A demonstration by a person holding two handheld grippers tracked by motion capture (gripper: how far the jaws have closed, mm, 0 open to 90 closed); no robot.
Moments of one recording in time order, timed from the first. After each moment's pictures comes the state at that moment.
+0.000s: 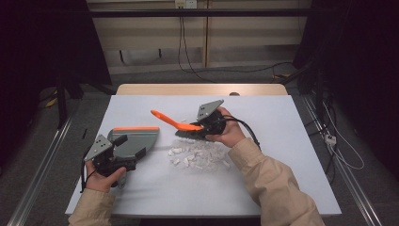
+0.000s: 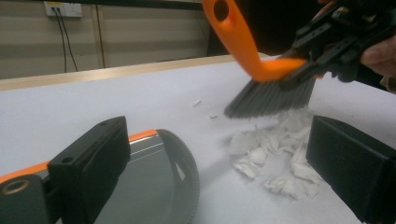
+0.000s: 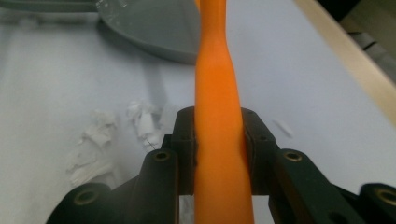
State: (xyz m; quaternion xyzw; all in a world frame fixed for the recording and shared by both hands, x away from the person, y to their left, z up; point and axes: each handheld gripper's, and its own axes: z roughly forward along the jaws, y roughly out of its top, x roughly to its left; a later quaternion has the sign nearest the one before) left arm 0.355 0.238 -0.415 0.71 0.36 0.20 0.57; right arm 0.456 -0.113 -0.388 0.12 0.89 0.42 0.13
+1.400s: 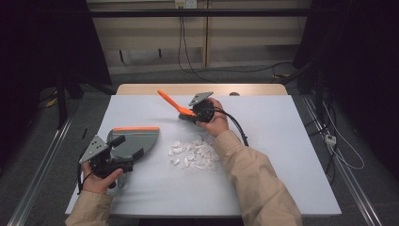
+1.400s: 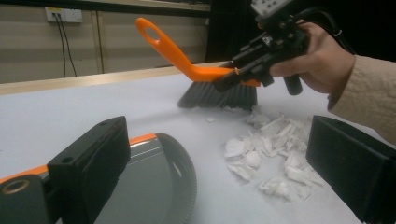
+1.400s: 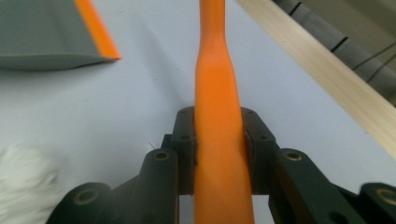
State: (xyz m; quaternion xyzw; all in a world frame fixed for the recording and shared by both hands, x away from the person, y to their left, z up) left arm 0.348 0.244 -0.411 0.70 0.36 0.20 0.58; right arm 0.516 -0.091 -0.425 0.24 0.87 0.39 0.18
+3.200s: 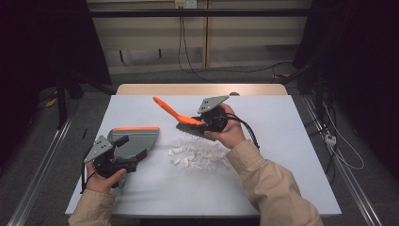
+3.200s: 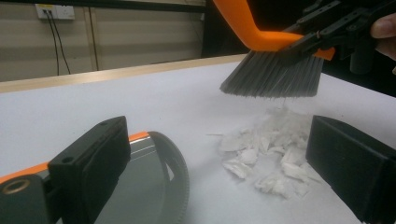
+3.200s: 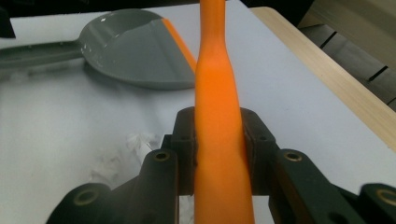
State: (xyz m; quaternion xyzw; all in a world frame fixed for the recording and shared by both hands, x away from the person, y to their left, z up) left arm 0.350 0.236 -0.414 0.71 0.35 0.19 0.58; right arm 0.441 -0.112 -0.364 0.20 0.86 0.44 0.15
